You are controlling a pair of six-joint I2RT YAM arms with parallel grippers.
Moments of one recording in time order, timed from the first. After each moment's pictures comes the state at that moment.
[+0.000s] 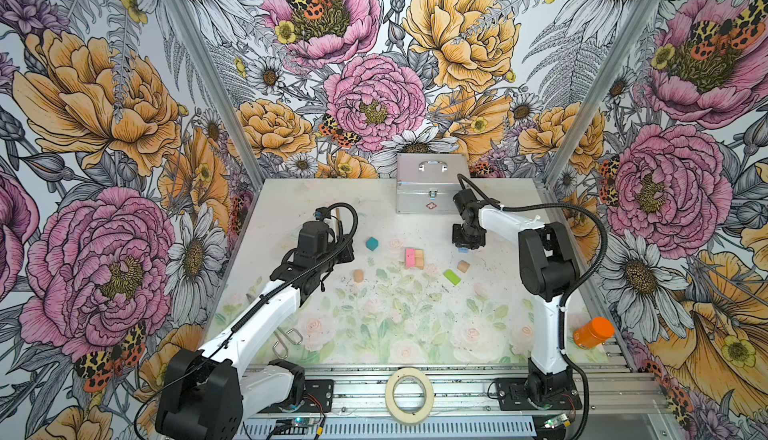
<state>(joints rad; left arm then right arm) -0.32 1.16 0.75 -0.13 0.10 -0.48 0.27 2.13 1.59 -0.82 0.05 0.41</state>
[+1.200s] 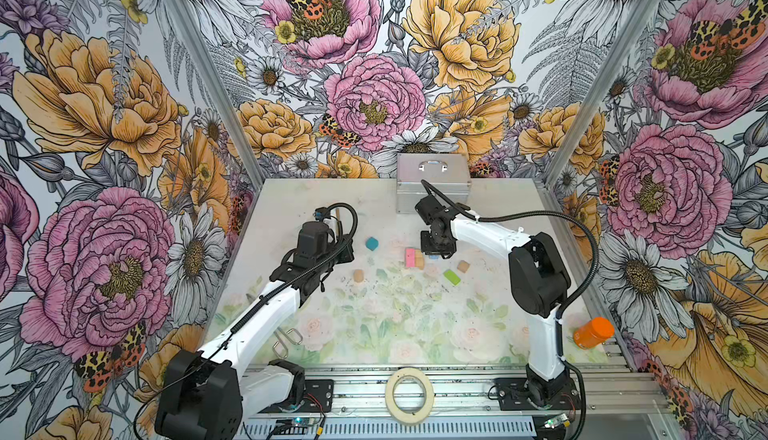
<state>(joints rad) -0.32 1.15 0.74 -0.13 0.10 -0.48 0.56 2.05 1.64 -0.91 0.08 0.55</state>
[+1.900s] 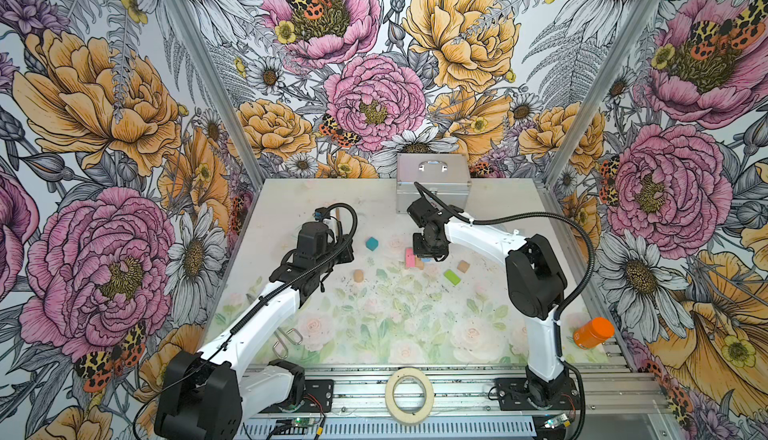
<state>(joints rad) -0.32 1.15 0.74 -0.13 0.10 -0.48 0.61 2.06 1.65 -0.91 0.05 0.60</state>
